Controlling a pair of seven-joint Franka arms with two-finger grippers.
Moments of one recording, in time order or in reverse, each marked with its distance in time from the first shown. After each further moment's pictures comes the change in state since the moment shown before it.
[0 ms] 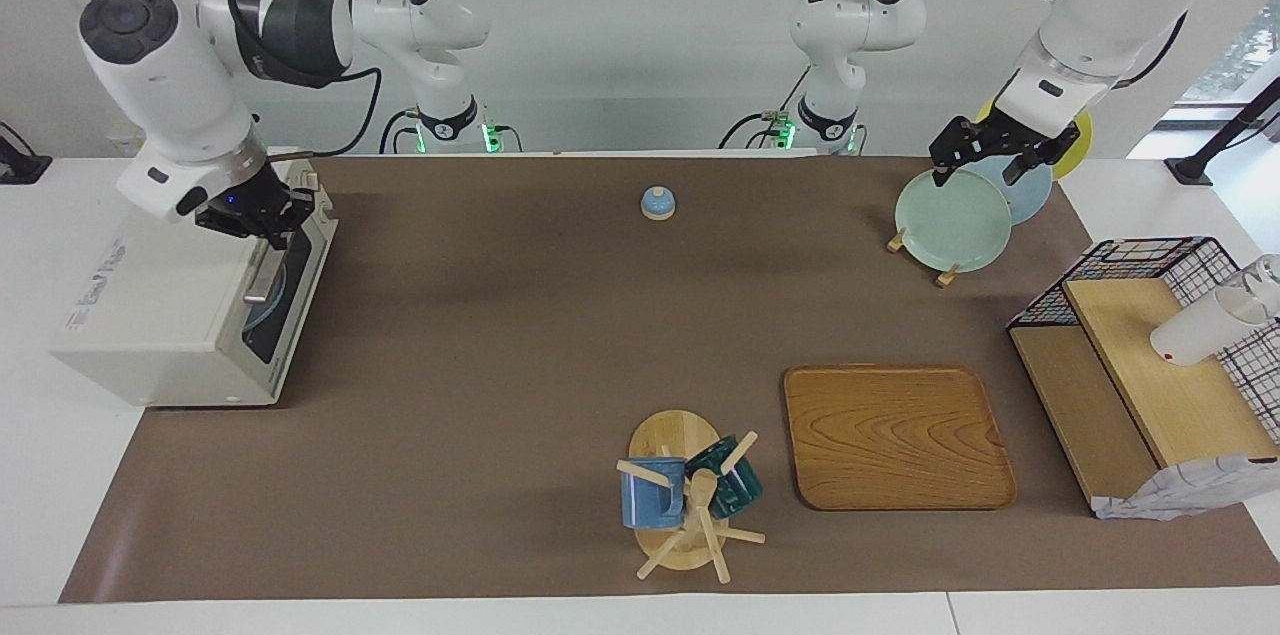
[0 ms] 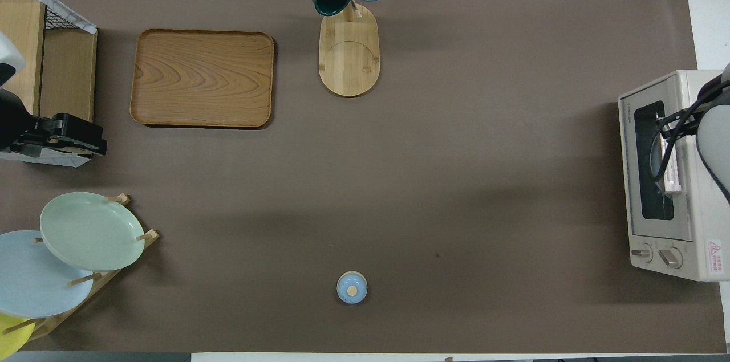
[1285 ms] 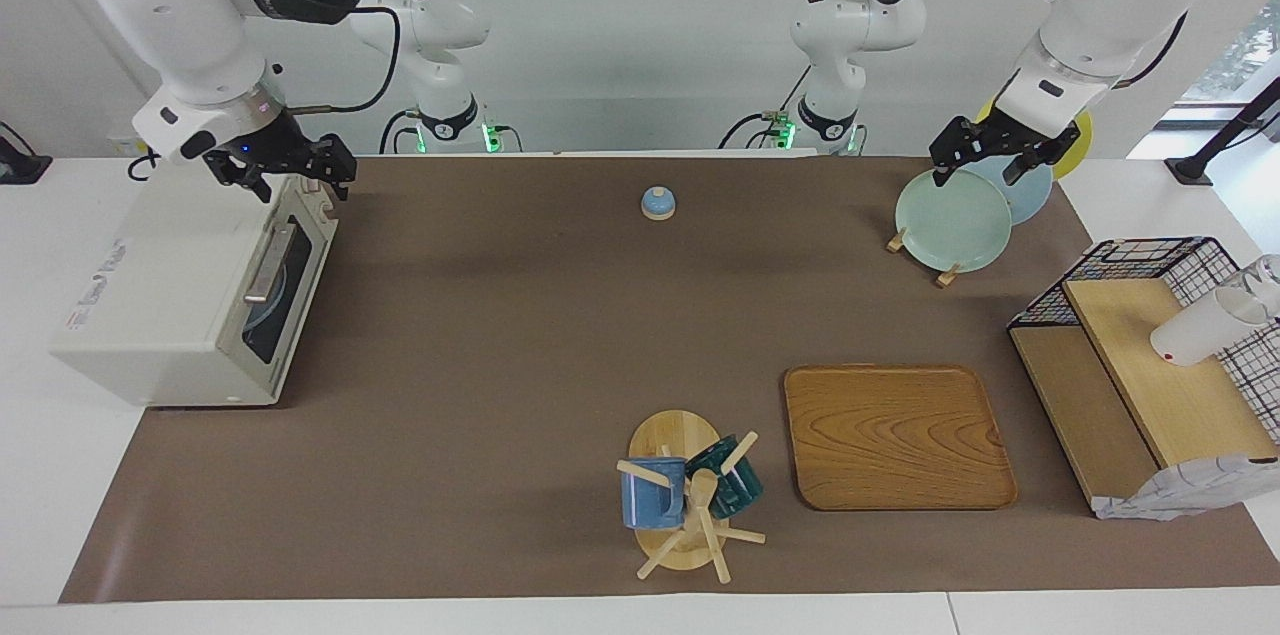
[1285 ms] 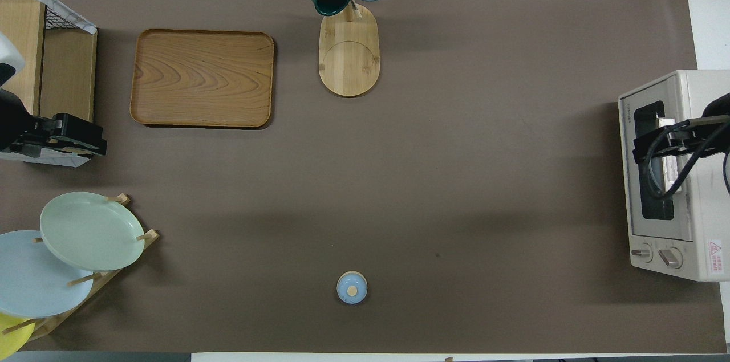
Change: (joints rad) left arm 0.000 0.000 0.000 0.000 0.000 0.000 0.000; right arm 0.038 -0.090 -0.011 -0.048 0.051 -0.057 0.189
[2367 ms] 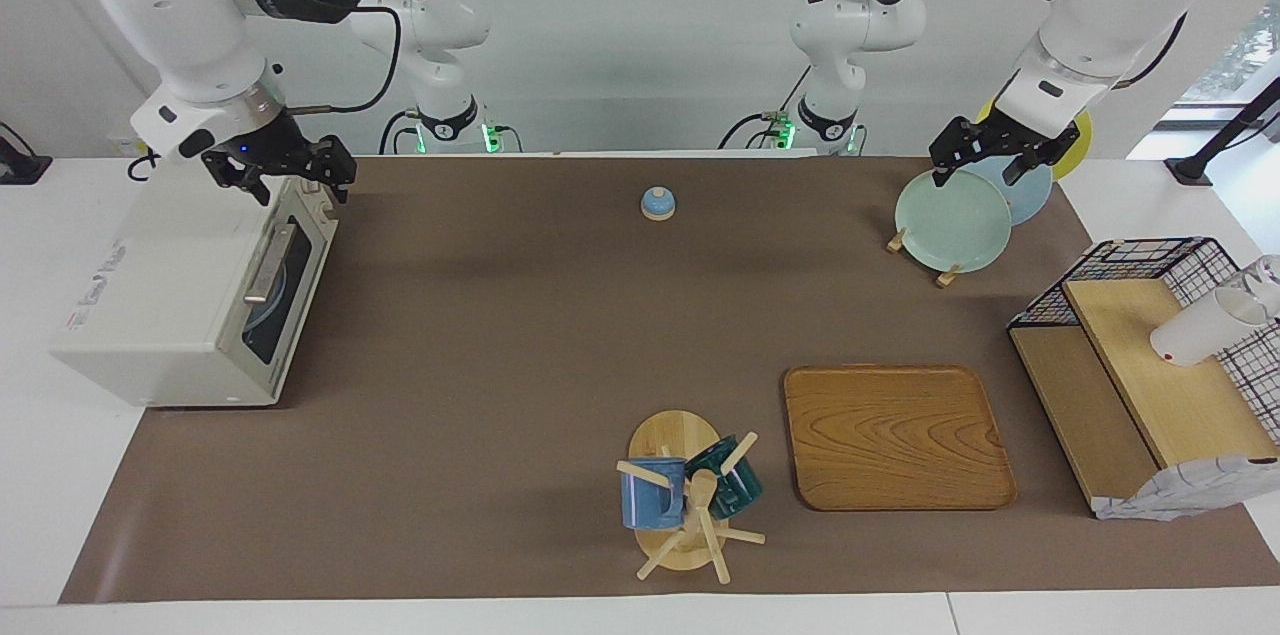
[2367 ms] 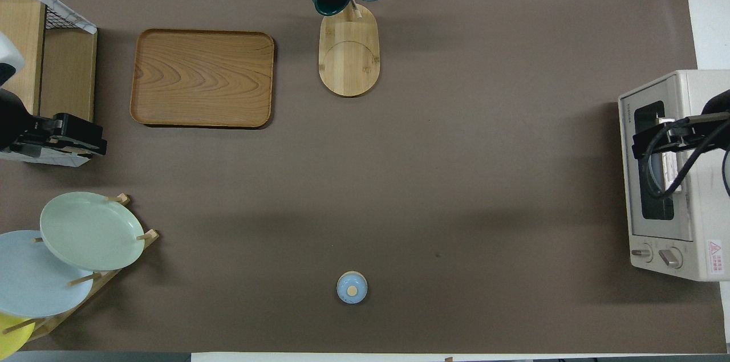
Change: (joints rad) left arm 0.000 0.000 0.000 0.000 0.000 0.000 0.000; right arm 0.014 -0.001 -0.009 0.001 0.000 0.021 0.001
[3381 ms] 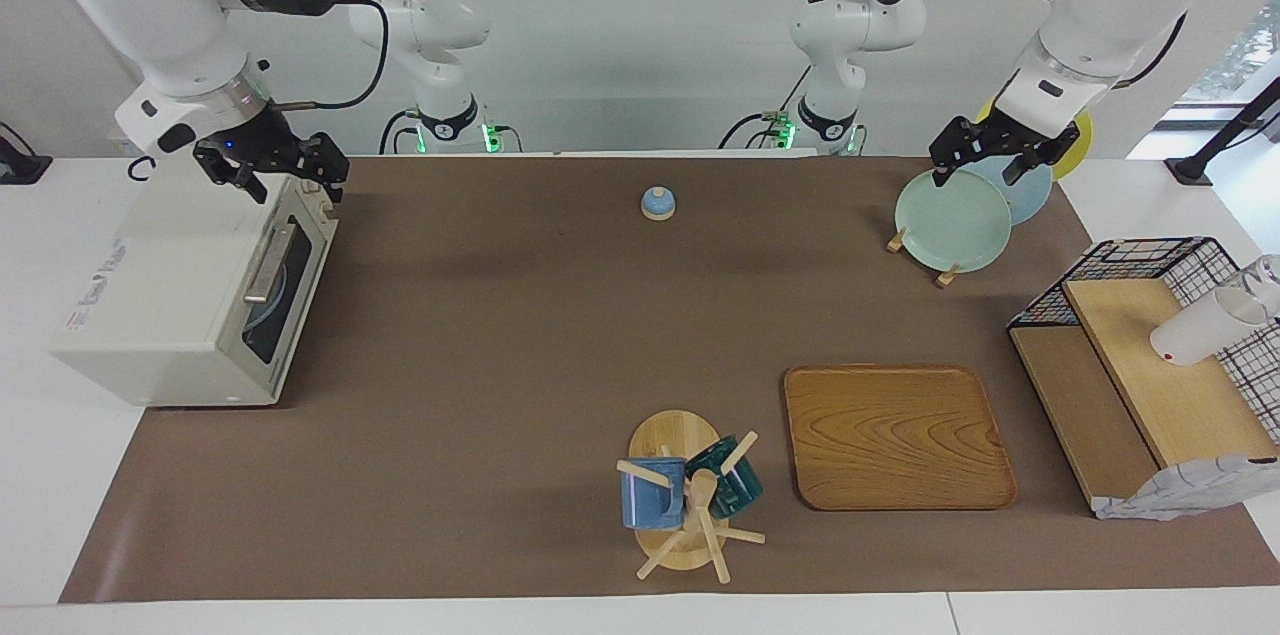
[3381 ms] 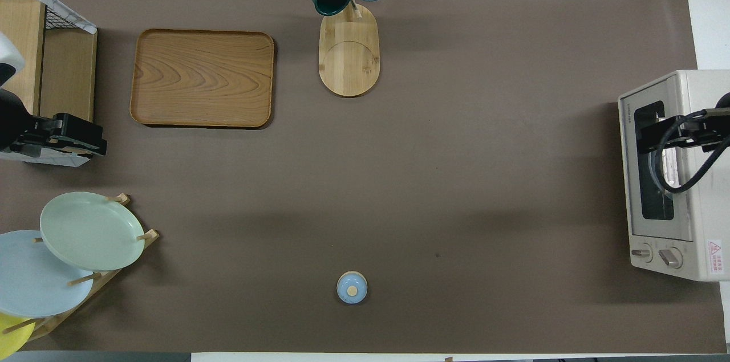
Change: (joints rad) left arm 0.000 0.000 0.000 0.000 0.000 0.000 0.000; right arm -0.016 0.000 -0.010 0.018 0.048 0.000 0.027
